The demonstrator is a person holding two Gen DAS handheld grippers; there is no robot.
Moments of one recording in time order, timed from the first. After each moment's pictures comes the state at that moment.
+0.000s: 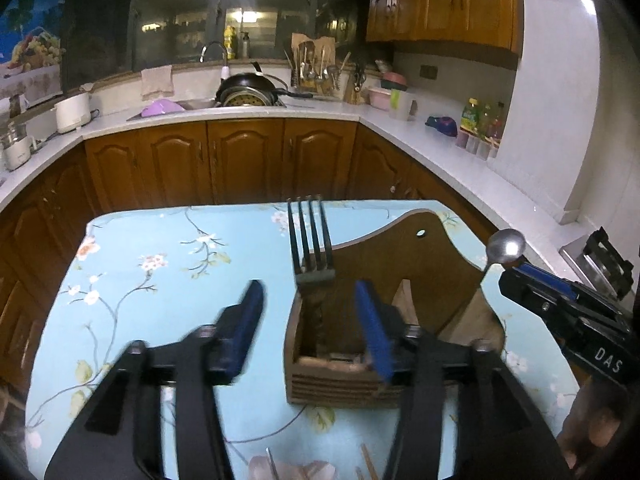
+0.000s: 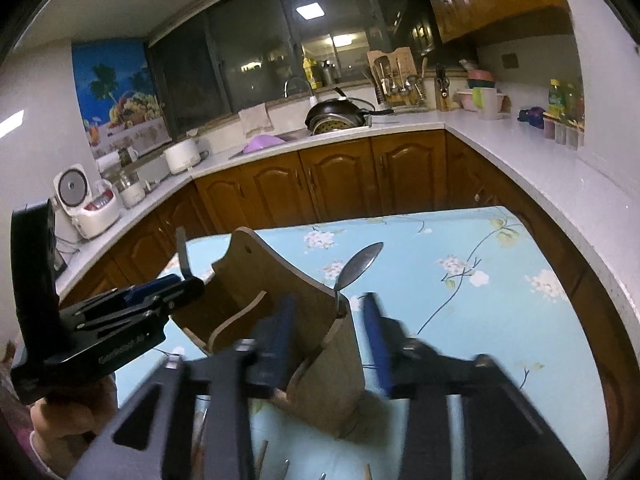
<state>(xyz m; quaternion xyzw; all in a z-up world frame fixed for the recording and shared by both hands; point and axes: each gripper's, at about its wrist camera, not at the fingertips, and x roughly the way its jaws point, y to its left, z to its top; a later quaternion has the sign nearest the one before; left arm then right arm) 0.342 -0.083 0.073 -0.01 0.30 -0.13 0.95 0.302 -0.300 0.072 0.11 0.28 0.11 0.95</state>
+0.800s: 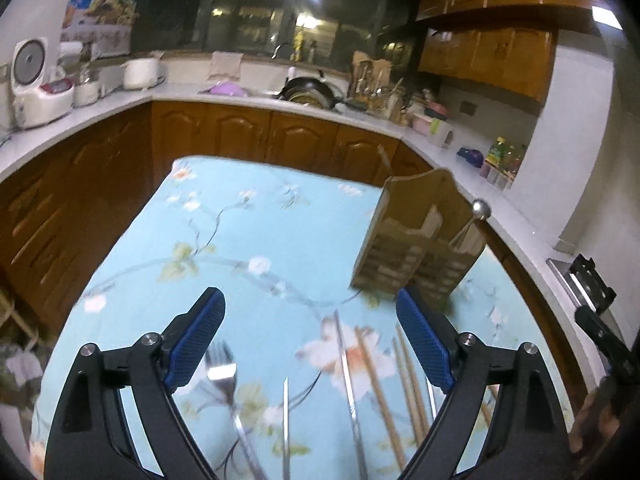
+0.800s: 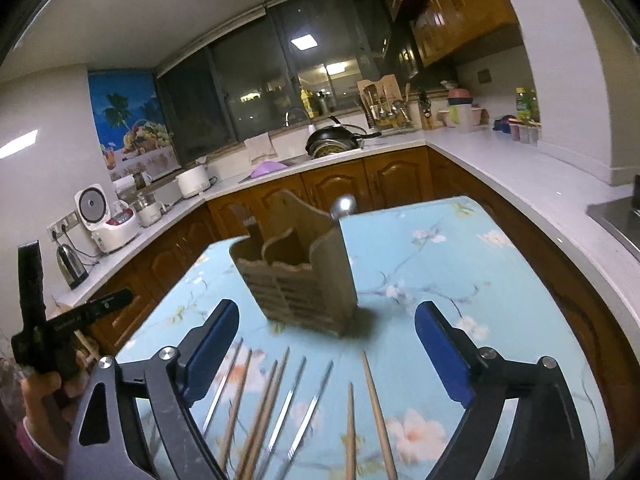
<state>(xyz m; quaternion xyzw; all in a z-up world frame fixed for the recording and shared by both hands) 0.177 0.030 0.055 -0.10 0.30 -0.06 0.95 0.138 -0.322 0.069 0.13 0.23 0.10 0.96</state>
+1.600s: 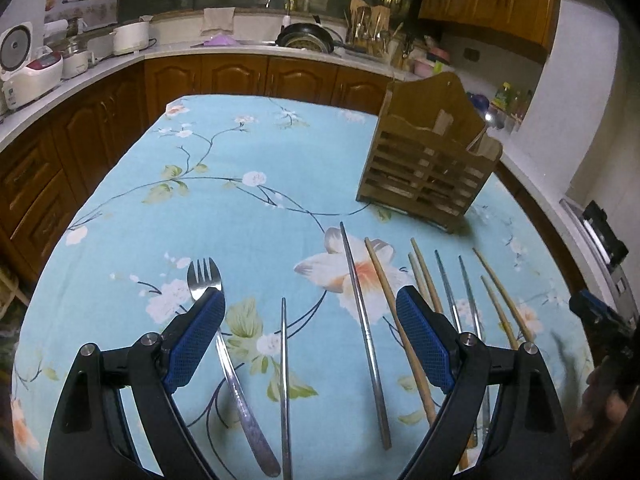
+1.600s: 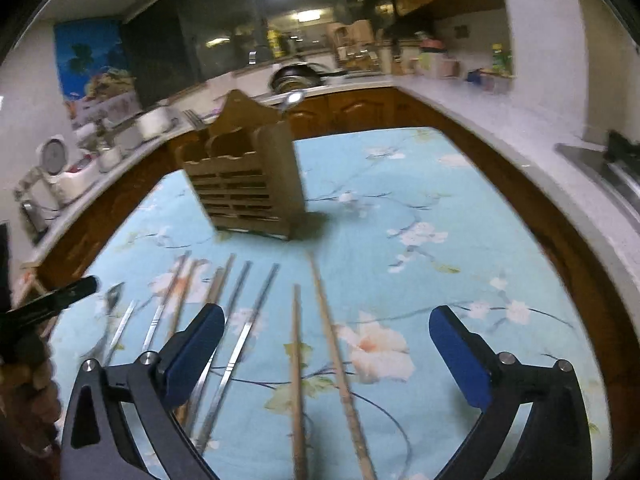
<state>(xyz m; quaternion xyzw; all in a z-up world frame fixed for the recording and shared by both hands) 0.171 0.005 -0.004 -0.06 0.39 -0.07 0.92 0.129 -0.327 0.002 0.10 0.34 0.06 0.93</state>
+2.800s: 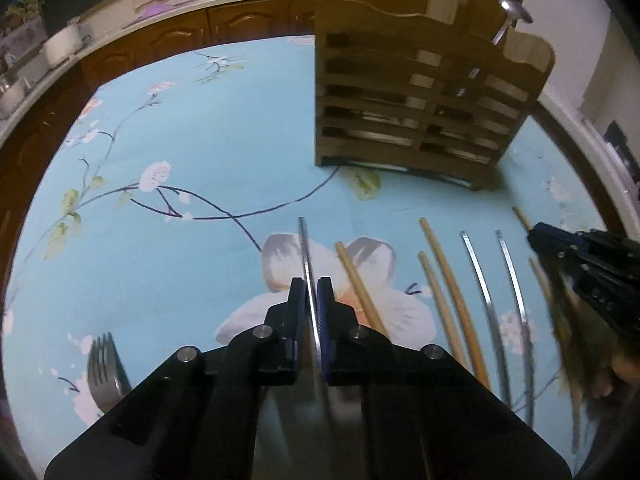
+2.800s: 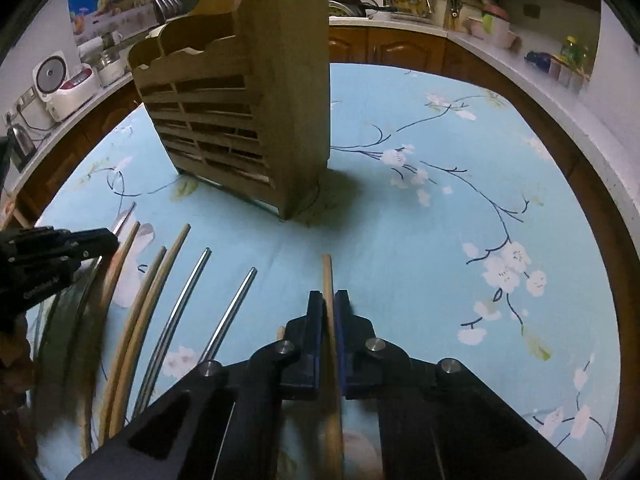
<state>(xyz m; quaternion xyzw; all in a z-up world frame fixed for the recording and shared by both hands) 0.272 -0.066 -0.056 0.04 0.48 -0.12 0.87 0.244 -0.296 -0.054 0.00 0.45 0.09 0.89</state>
